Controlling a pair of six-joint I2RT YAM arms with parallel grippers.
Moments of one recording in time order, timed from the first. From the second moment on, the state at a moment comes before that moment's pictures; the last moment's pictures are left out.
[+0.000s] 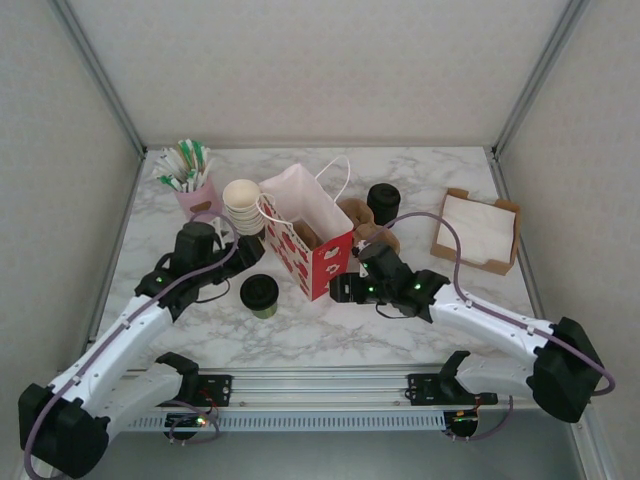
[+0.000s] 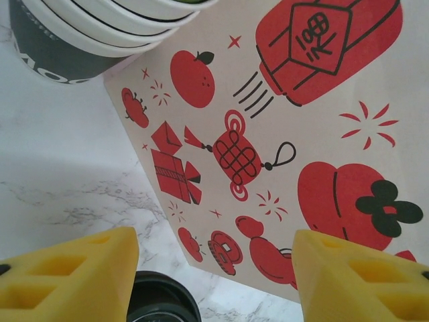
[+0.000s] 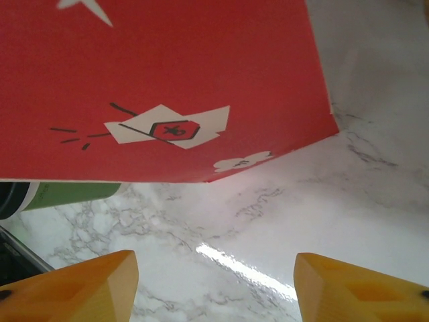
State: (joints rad) left arm -0.36 0.93 0.70 -0.40 0.21 -0.85; right arm 0.86 1.17 0.73 -0.37 -0.11 0.70
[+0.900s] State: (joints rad) left arm -0.37 1.17 0.85 -0.28 0.17 -0.78; right arm 0.86 1.50 0.87 -0.19 -0.10 0.71
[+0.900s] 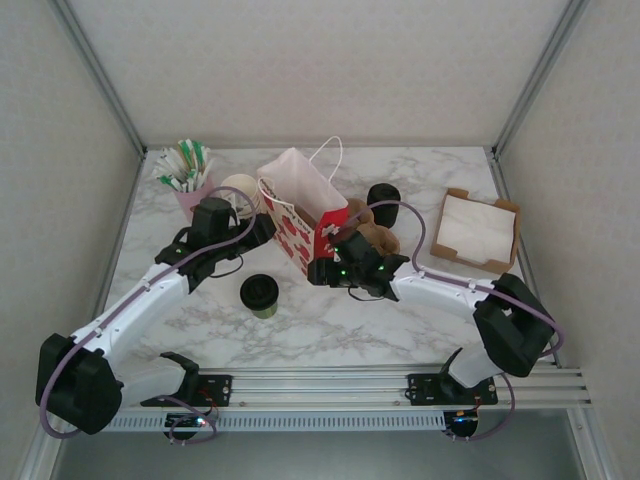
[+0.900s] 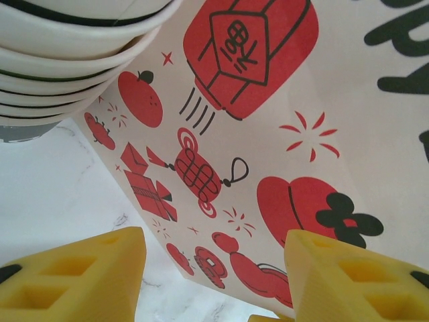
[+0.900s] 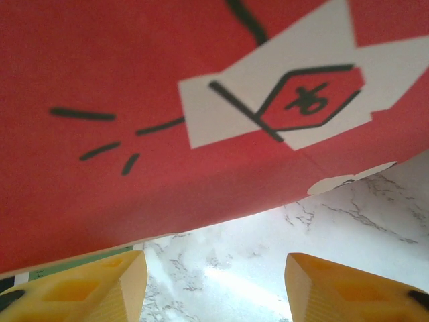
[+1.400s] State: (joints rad) left arm -0.37 1.00 0.85 -0.33 0.09 -0.78; right arm 0.86 1.31 0.87 -0.39 -0.09 0.62
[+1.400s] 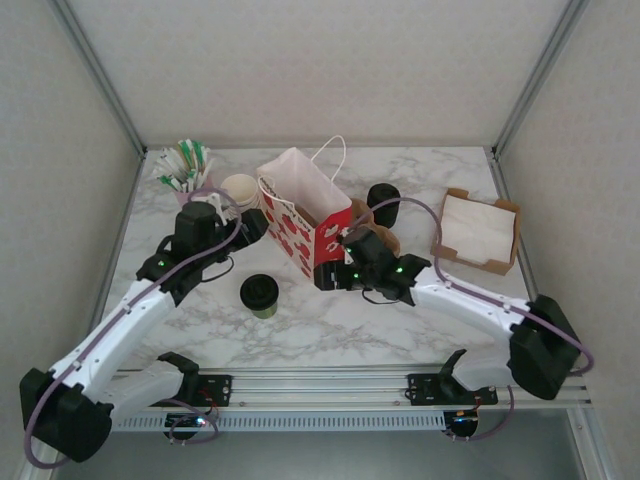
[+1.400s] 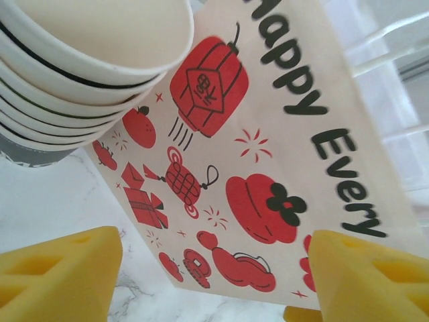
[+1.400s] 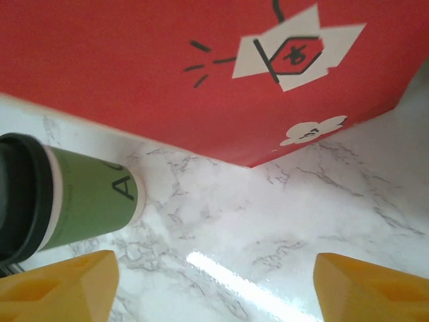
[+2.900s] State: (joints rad) left arm 0.05 0.63 0.62 -0.57 0.19 -0.86; right arm 1.32 1.83 1.81 -1.09 0.21 0.58
